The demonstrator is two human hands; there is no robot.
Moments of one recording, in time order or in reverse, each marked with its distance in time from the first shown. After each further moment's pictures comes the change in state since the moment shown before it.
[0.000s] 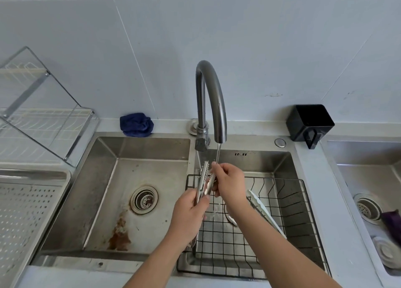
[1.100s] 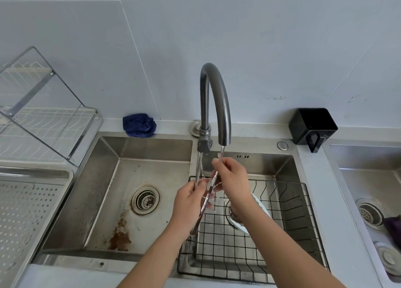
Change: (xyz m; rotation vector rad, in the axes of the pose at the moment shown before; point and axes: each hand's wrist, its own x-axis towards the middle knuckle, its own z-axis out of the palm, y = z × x) left_hand 0.018 0.015 0.001 -0.262 0.051 -0.101; right_hand 0.001 -0.020 -0.004 0.066 -0.083 -0.052
